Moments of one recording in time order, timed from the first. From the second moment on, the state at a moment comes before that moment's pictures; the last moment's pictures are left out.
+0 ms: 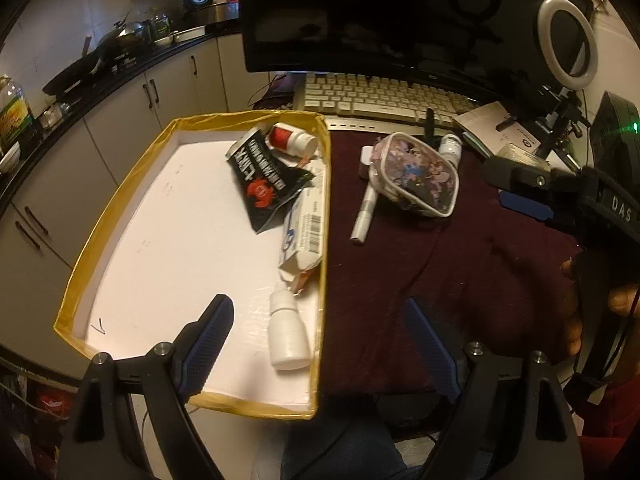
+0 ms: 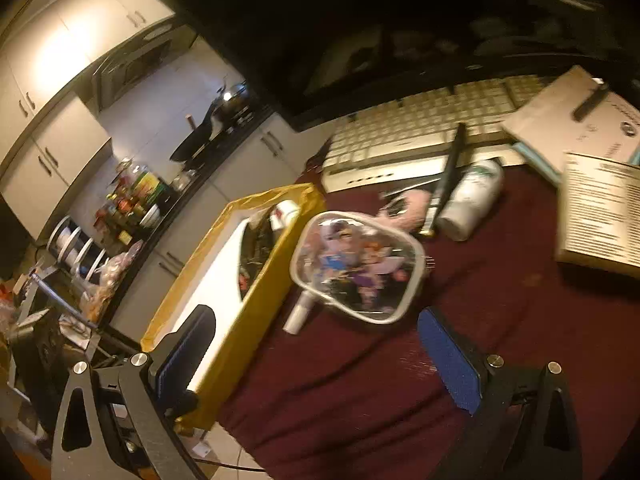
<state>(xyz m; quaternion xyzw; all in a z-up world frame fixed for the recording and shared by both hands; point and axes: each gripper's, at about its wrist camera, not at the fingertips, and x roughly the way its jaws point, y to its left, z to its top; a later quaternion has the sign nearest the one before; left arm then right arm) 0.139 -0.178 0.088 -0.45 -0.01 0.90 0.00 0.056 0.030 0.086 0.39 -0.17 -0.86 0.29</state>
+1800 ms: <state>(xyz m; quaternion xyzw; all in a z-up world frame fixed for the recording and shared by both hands) 0.049 -0.100 0.054 -0.48 -0.06 0.86 0.14 0.050 0.162 0.074 0.36 -0.18 -0.91 0.06</state>
